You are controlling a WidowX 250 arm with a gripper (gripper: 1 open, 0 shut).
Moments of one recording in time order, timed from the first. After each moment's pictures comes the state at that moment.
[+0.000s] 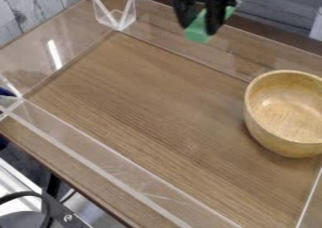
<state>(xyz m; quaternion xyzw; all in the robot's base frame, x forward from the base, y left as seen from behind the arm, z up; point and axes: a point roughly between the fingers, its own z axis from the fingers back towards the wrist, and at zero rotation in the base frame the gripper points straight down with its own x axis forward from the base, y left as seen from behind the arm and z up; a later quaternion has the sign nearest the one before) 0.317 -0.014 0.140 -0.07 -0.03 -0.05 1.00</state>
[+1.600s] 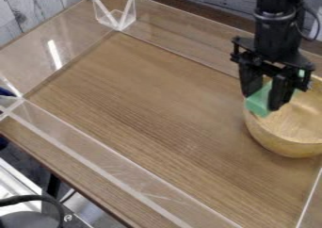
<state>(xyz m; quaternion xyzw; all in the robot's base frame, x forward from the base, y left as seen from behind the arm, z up) 0.296 -0.091 0.080 -0.08 0.03 -0.15 0.99</state>
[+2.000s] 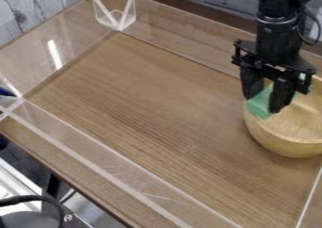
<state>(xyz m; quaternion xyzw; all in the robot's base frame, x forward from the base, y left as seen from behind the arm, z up) 0.299 -0.093 0.079 -0.08 0.03 -0.15 0.99</state>
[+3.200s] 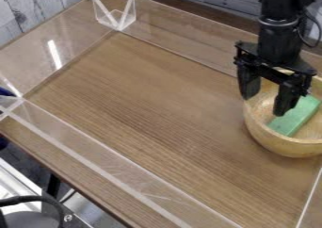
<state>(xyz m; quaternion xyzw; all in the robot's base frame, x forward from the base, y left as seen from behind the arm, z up) 0.303 -0.090 0.073 -0.07 0.04 -0.14 0.99</state>
